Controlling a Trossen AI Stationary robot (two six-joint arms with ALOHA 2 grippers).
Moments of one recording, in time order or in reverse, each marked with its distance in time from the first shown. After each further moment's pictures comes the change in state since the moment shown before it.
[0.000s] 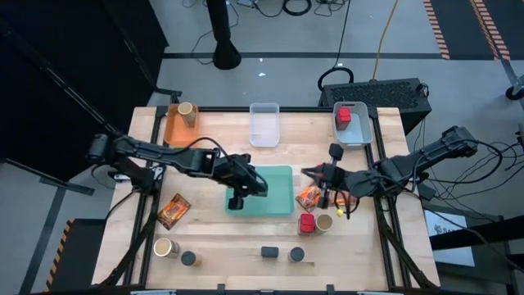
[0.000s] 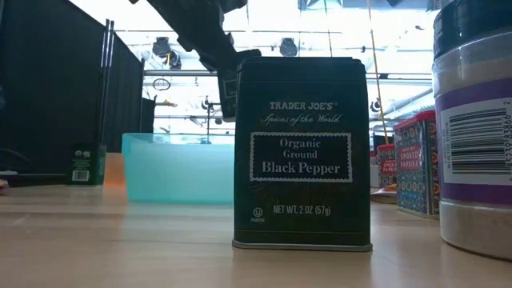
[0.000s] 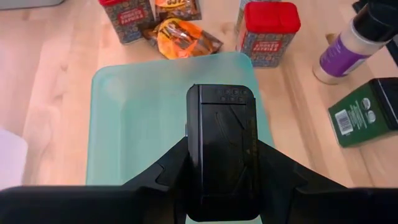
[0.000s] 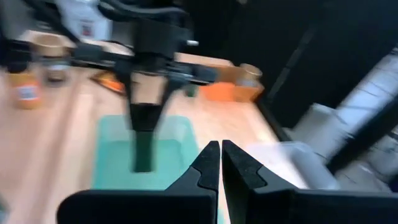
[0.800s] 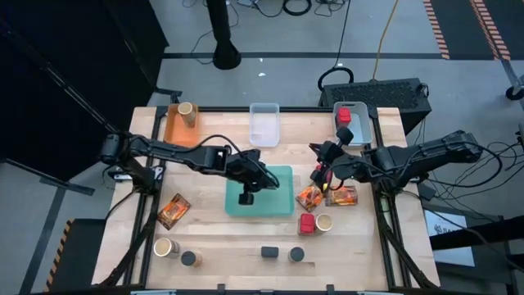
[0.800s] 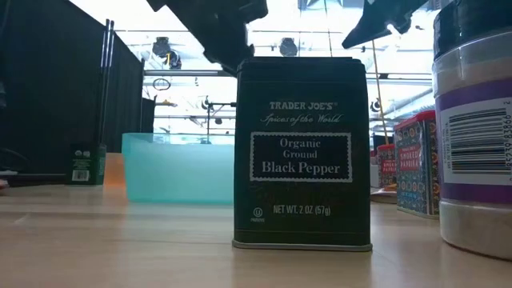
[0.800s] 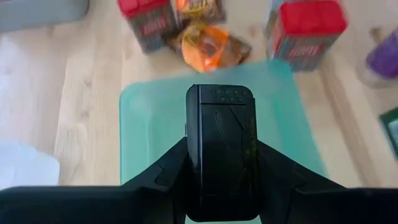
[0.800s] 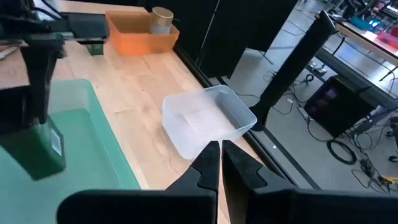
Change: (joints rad) left arm 0.048 0.110 0.103 -0.025 -0.046 0.097; right arm -0.200 -0.003 0.000 -0.211 0.088 0.152
